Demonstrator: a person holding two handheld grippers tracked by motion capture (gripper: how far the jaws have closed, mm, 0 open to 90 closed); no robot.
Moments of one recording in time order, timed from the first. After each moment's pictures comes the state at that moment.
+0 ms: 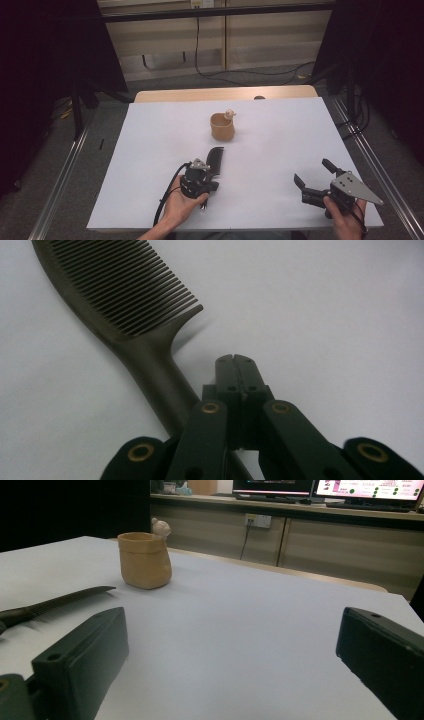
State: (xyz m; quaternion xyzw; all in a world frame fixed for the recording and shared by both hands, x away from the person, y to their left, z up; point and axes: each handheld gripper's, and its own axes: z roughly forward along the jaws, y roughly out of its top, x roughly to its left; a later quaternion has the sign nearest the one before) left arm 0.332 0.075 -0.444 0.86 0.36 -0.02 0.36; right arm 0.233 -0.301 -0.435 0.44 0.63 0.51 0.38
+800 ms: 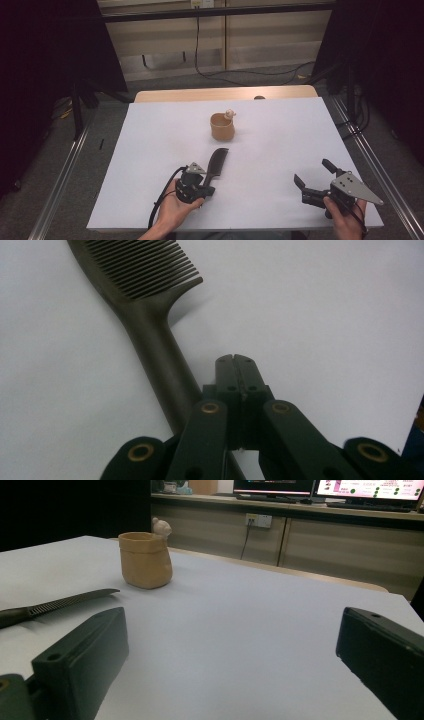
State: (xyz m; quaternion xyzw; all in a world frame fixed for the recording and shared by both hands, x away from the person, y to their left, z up) left arm 0.320 0.087 -0.440 0.87 0.34 -0.02 0.35; right arm 0.233 -0.301 -0.435 0.44 0.63 0.51 0.38
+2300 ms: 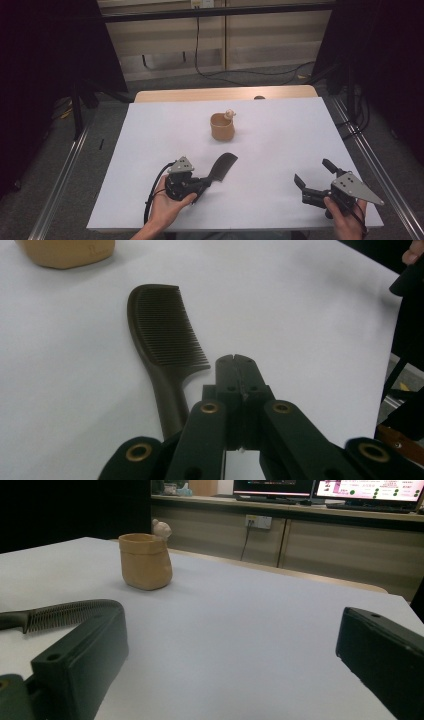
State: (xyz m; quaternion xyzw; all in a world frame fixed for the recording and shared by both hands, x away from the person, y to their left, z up) left arm 0.323 0.112 -0.419 0.84 0.30 0.00 0.46; right arm 0.232 -0.302 -0.434 0.44 0.63 0.52 0.38
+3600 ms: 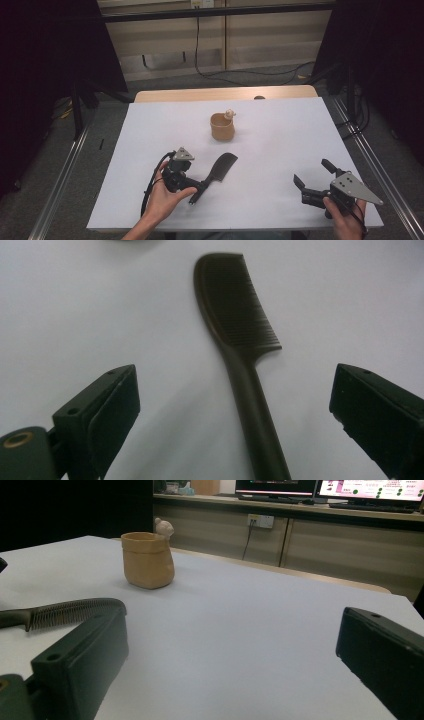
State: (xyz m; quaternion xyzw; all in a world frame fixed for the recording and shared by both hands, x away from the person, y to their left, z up) left arm 0.348 0.111 -0.412 0.87 0.33 0.04 0.35; right arm 0.233 -0.301 -0.435 0.43 0.63 0.52 0.38
